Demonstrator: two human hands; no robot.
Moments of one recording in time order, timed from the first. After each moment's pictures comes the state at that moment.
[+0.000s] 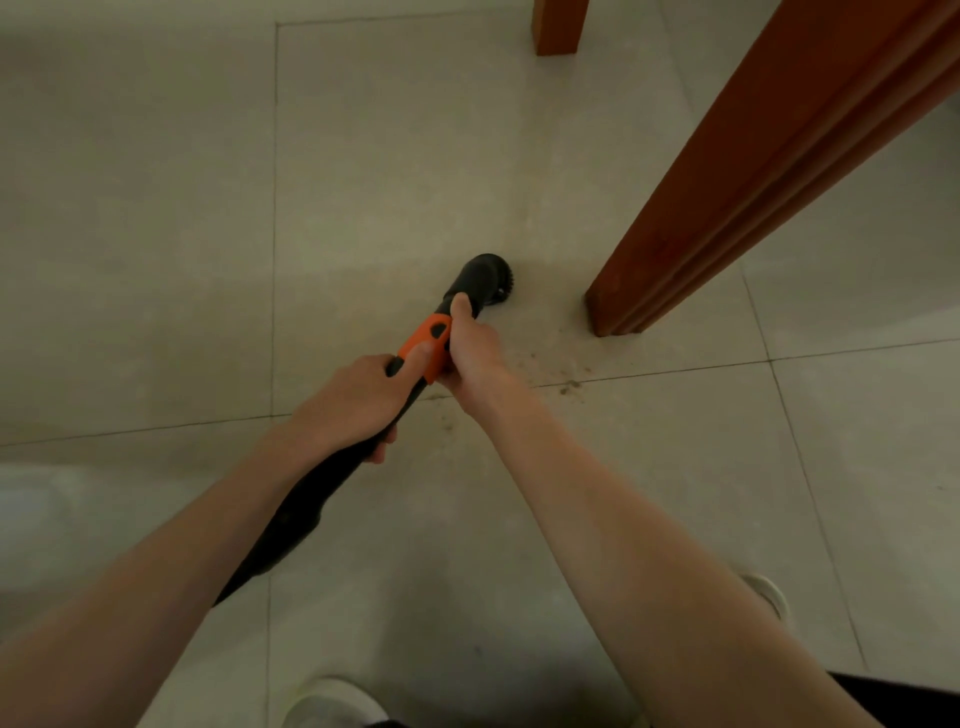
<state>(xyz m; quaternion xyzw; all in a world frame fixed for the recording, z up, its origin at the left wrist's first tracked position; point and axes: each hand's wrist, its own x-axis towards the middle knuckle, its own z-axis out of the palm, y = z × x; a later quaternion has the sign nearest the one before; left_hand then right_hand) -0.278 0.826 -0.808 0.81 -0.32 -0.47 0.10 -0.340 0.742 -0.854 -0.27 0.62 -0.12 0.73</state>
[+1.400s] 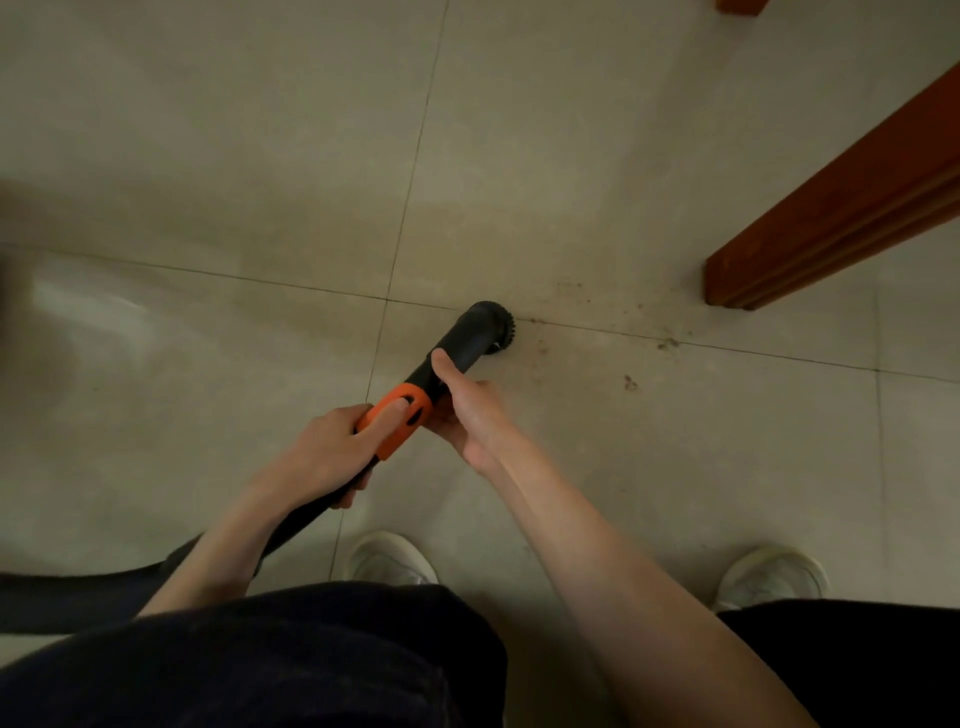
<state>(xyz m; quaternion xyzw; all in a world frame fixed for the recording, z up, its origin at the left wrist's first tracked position) -0.264 1.017 -0.823 0.82 -0.19 -0.51 0.16 -0.344 0.905 -0.870 -0.25 0.56 0.01 0.79</state>
